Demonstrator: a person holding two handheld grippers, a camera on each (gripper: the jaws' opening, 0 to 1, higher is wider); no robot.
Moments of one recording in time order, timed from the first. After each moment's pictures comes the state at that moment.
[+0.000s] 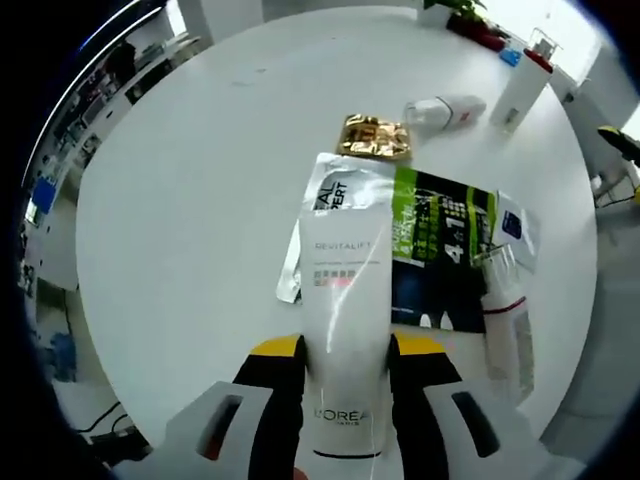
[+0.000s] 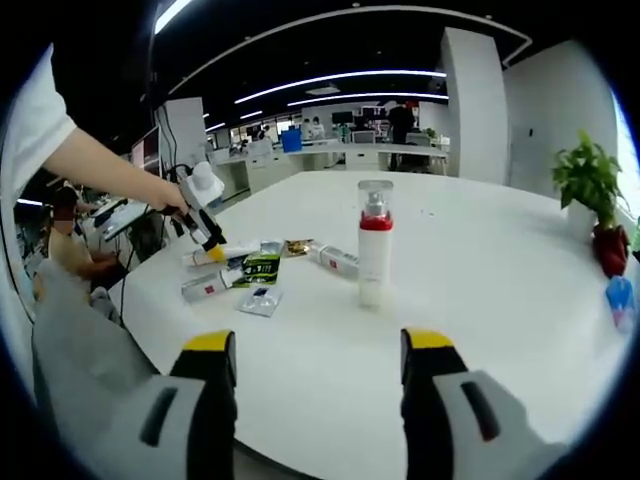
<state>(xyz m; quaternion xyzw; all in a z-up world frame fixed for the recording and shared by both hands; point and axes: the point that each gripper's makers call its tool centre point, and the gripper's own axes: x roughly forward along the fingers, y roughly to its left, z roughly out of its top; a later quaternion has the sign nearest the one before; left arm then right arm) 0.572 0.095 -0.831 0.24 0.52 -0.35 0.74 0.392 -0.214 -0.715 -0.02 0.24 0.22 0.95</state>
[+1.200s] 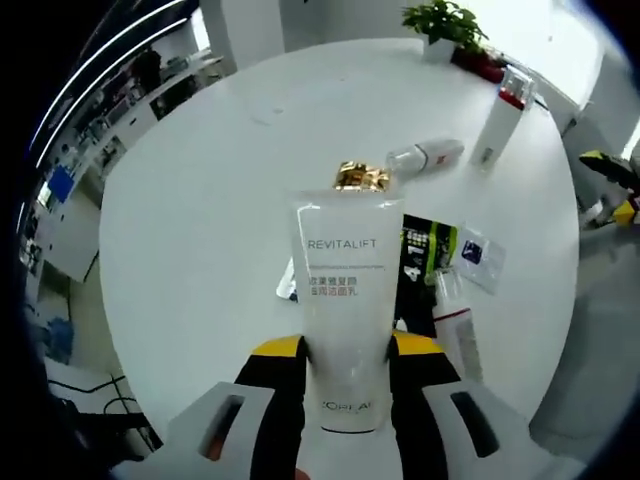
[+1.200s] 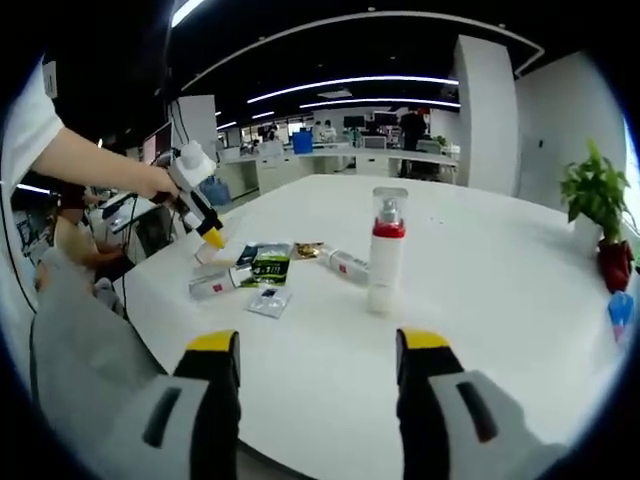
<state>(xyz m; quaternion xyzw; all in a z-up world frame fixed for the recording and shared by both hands) 0.542 0.089 -0.772 0.20 0.46 -0.33 0.80 0.389 -0.206 -0.711 -0.04 0.22 0.24 0.94</state>
